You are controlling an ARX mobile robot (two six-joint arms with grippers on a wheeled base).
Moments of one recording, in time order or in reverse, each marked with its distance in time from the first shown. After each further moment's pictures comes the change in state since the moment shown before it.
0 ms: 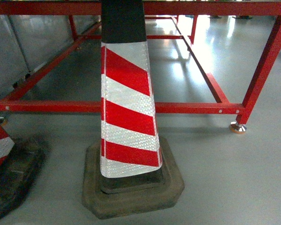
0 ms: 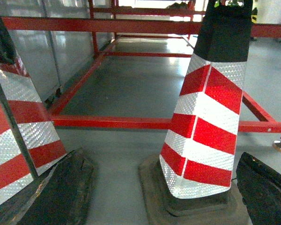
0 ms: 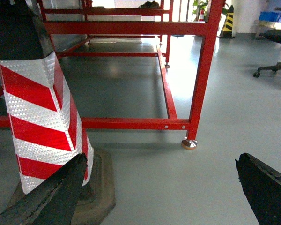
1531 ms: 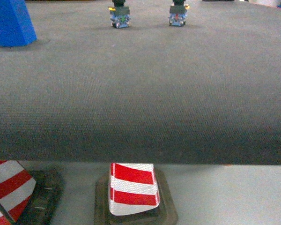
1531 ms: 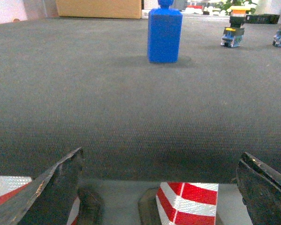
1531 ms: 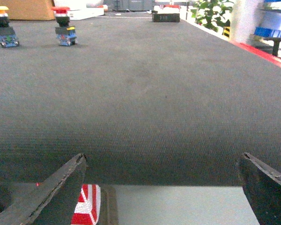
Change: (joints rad) left arm 0.000 0.000 0.000 0.000 0.000 0.000; right arm 0.000 0.000 0.000 0.000 0.000 0.001
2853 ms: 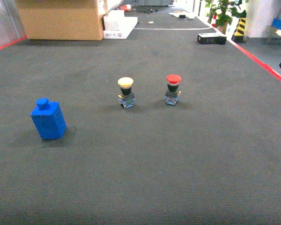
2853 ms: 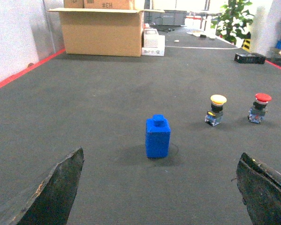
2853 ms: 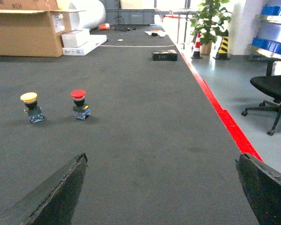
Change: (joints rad) left arm 0.000 0.000 0.000 0.000 0.000 0.000; right arm 0.000 0.000 0.000 0.000 0.000 -0.001
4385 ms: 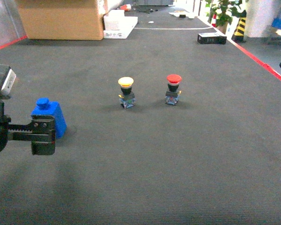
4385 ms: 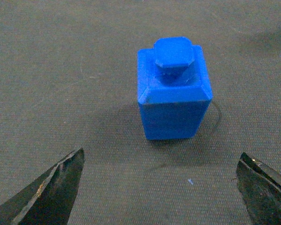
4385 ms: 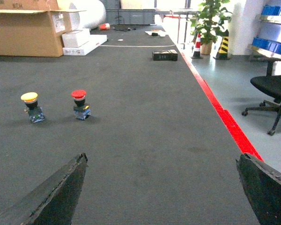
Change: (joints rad) left arm -0.113 1.788 0.612 0.651 -0.180 0.006; right arm 0.000 0.000 0.000 0.000 0.000 0.000
